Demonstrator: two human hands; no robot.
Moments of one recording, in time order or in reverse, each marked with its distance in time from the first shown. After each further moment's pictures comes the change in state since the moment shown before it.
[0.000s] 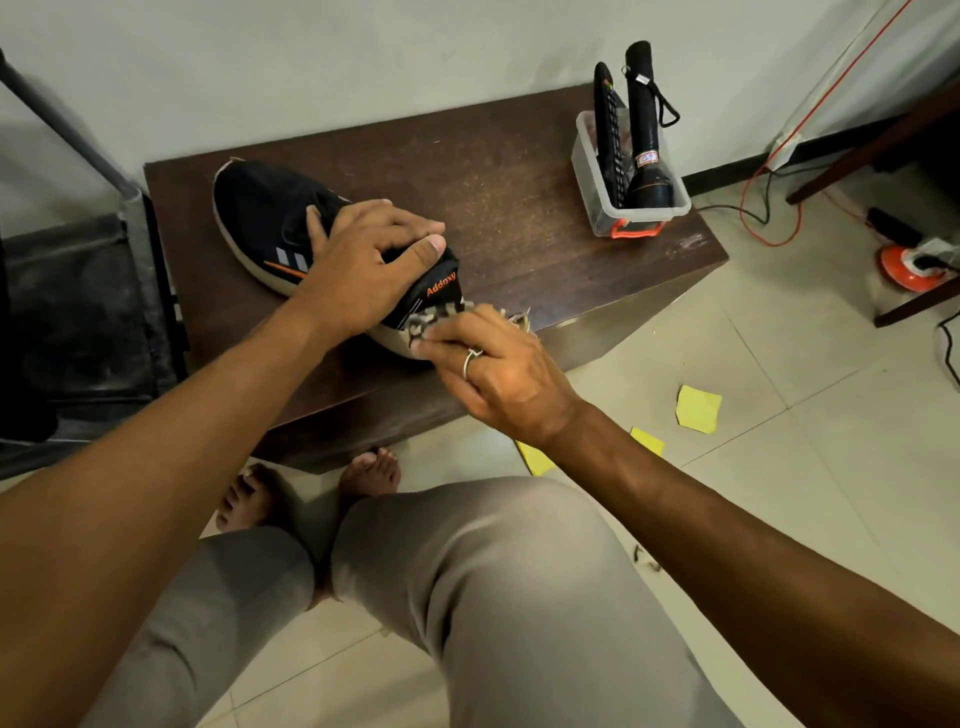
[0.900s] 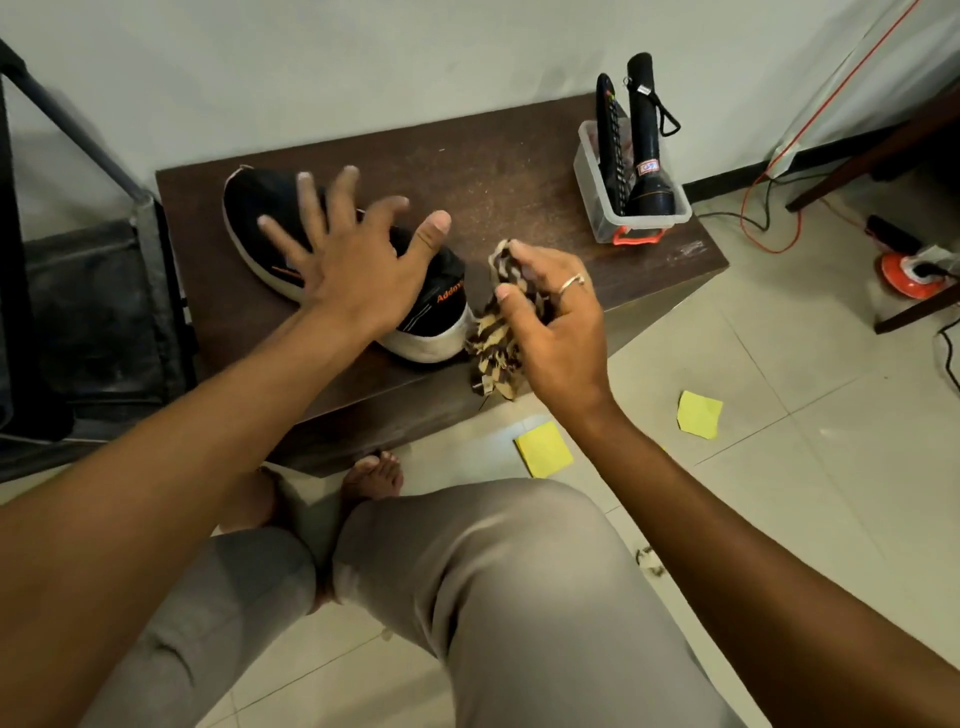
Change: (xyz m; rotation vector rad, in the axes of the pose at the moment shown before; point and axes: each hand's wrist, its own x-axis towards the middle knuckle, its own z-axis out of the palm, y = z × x) left_hand 0.001 0.025 -0.001 0.273 0.015 -0.308; right_hand 0.011 0.003 -0.028 0.347 0.338 0.764
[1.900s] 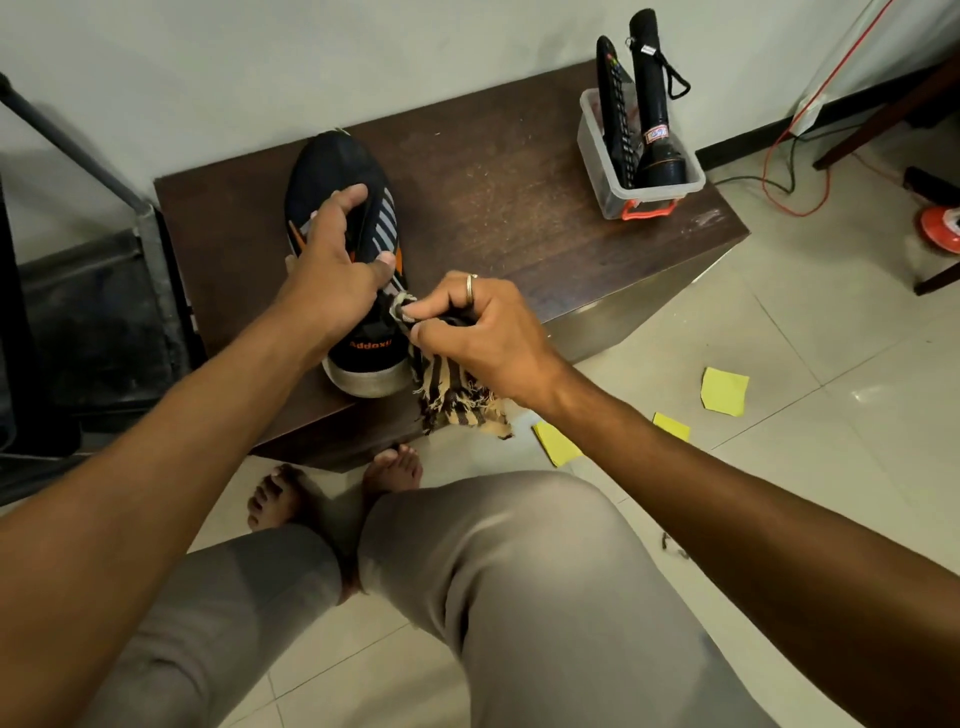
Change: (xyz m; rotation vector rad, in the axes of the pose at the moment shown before) left_hand 0.005 -0.042 0.002 -0.538 -0.093 -0.082; right_hand 0.002 -0.012 0.039 0.304 -0.440 0.191
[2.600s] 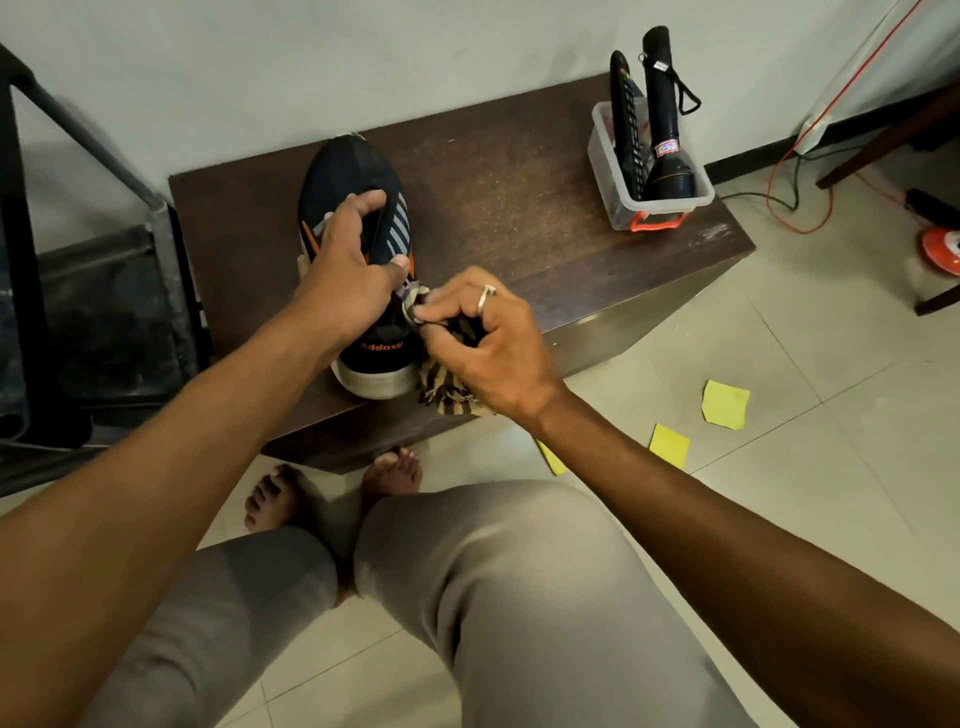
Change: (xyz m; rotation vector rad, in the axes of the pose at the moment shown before) left_hand 0.003 -0.001 0.002 0.025 -0.024 0.064; right_hand -0.002 0.015 0.009 -0.162 0.147 -0.296
